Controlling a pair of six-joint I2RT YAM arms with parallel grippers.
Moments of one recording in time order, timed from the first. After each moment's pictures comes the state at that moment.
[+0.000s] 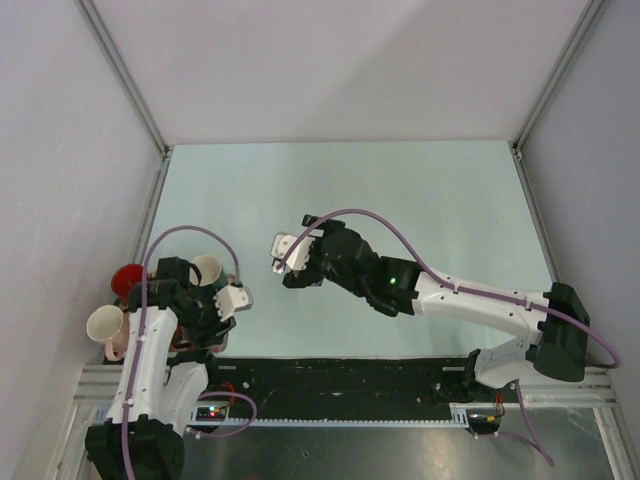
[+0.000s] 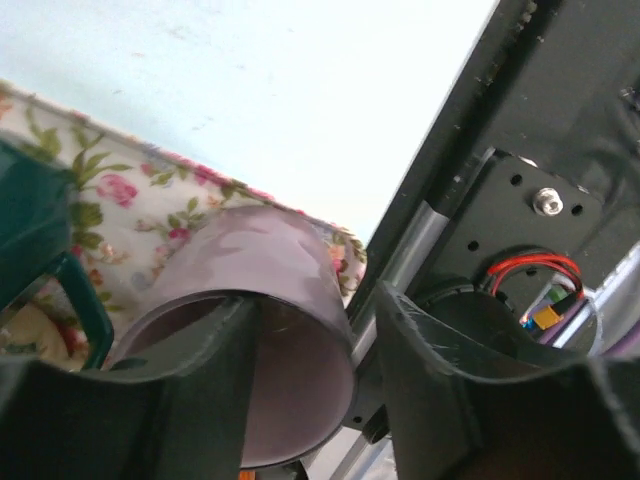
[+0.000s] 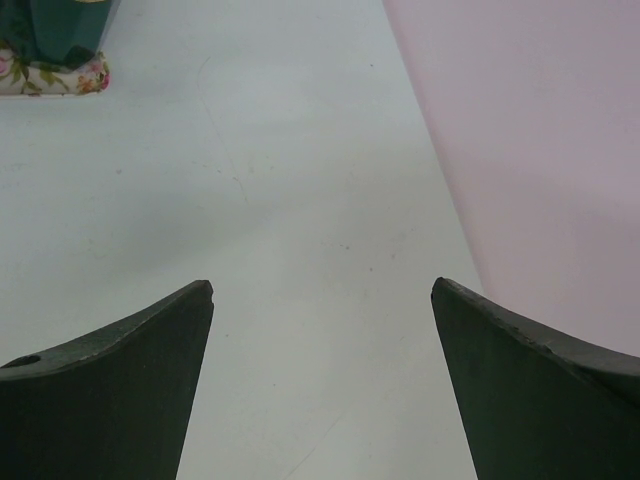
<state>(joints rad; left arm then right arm) 0.12 0.80 0.65 -1.35 0.43 1.22 1.18 1.42 1.18 -0.08 0.31 -0.61</state>
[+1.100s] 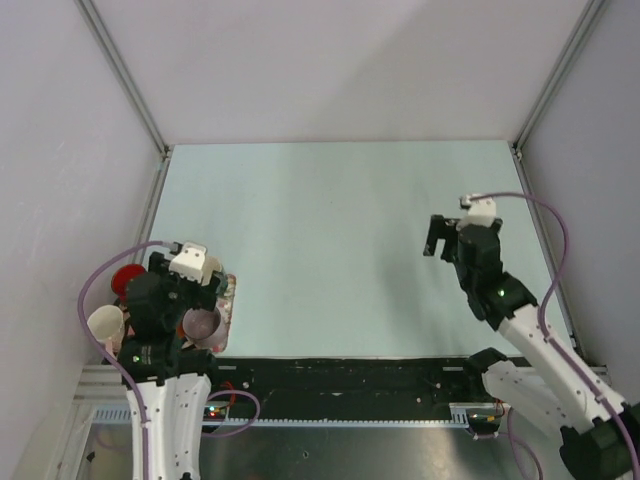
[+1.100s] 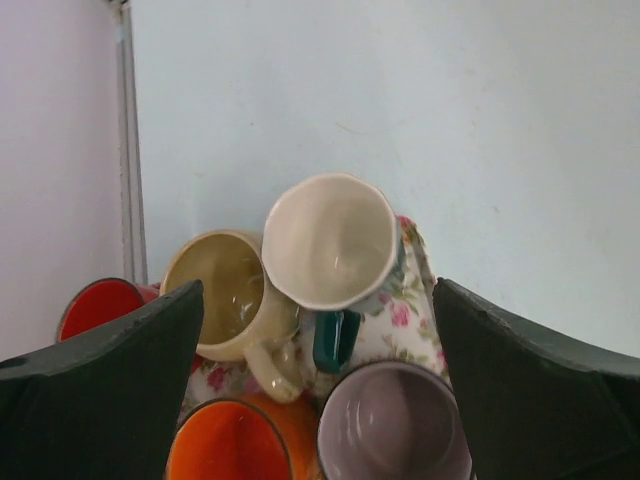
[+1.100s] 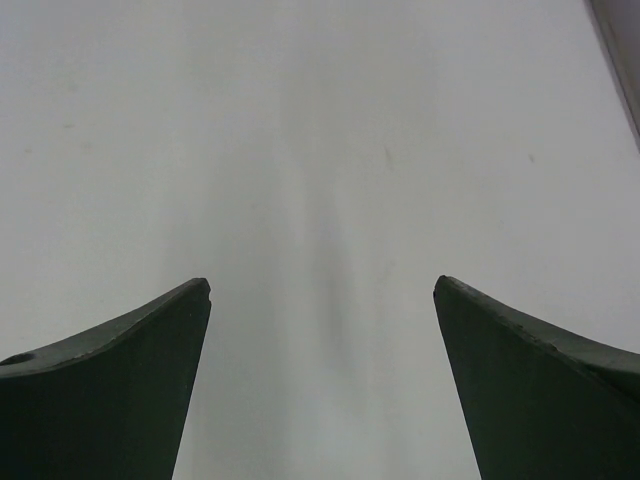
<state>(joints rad) 0.13 0.34 0.70 -0.82 0.23 0.46 0.46 0.88 0.76 -0.26 0.41 0.19</state>
